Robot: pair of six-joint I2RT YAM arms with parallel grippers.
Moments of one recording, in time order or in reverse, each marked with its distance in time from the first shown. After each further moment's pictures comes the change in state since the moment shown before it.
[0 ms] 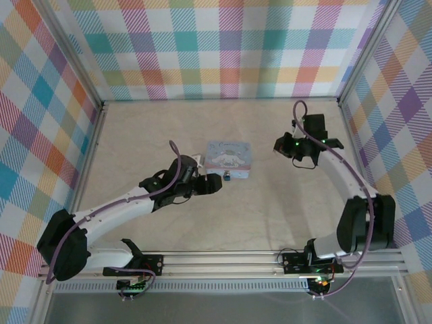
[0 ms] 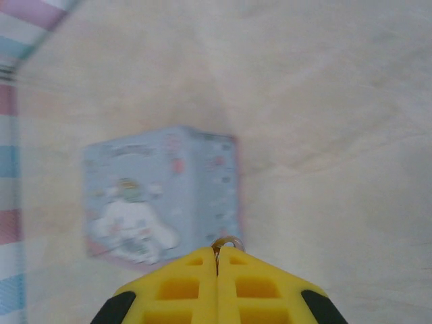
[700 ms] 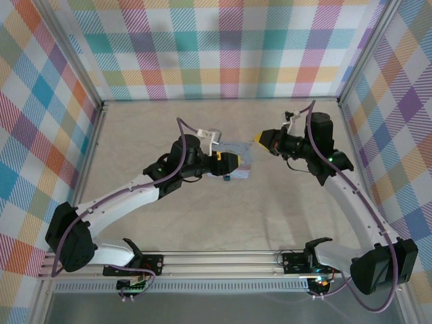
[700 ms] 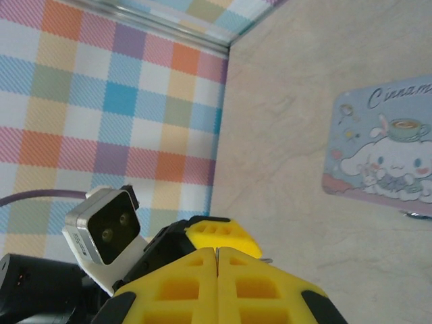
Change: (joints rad) left arm -0.004 0.085 0.220 0.209 0.174 0.164; right arm 0.161 -0.274 -0.019 0.188 -0.266 0.388
